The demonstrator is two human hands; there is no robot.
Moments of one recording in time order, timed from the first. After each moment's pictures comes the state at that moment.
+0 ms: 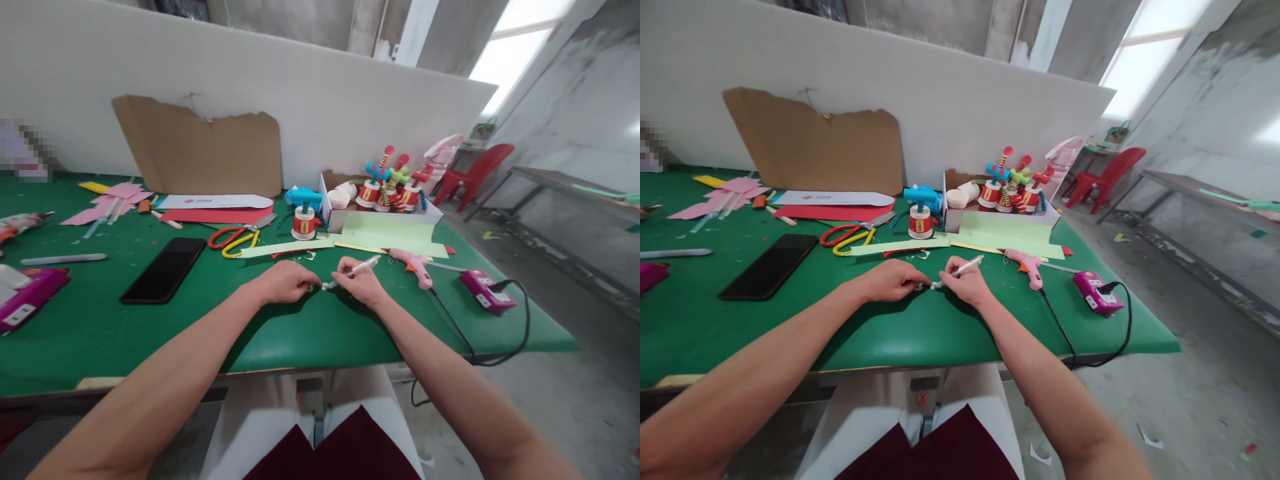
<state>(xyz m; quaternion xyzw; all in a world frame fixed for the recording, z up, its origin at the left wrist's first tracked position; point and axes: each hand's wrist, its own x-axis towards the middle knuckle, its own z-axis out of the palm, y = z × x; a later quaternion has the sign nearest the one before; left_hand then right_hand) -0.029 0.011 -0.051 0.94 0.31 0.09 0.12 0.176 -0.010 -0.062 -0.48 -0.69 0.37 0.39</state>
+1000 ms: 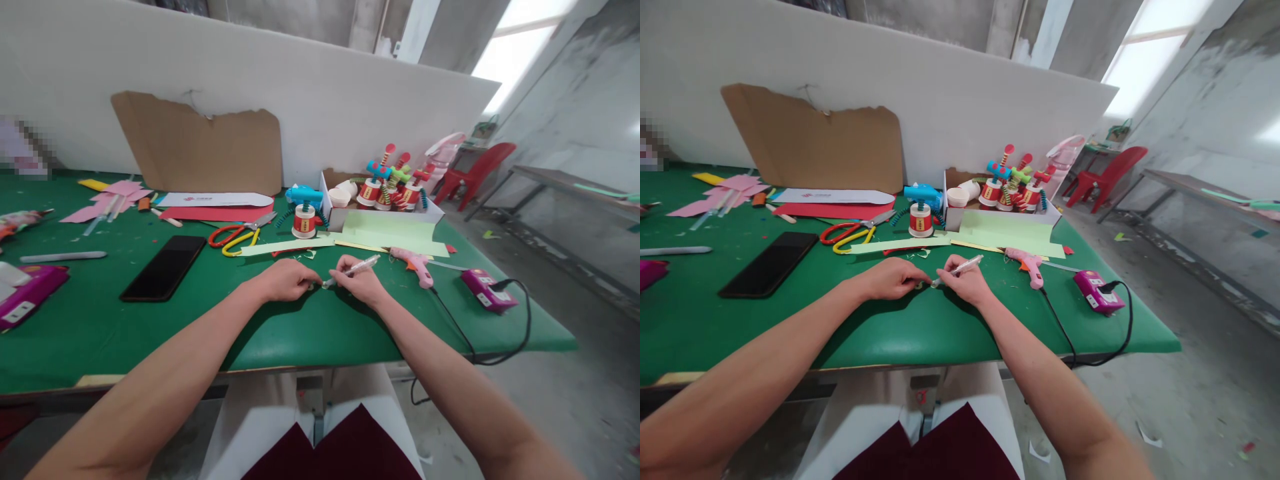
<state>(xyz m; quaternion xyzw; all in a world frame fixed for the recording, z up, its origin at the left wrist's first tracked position) -0.028 0.011 -0.051 0.94 0.31 0.09 0.11 0.175 -0.009 -0.064 -0.49 -0.69 0.37 0.39</state>
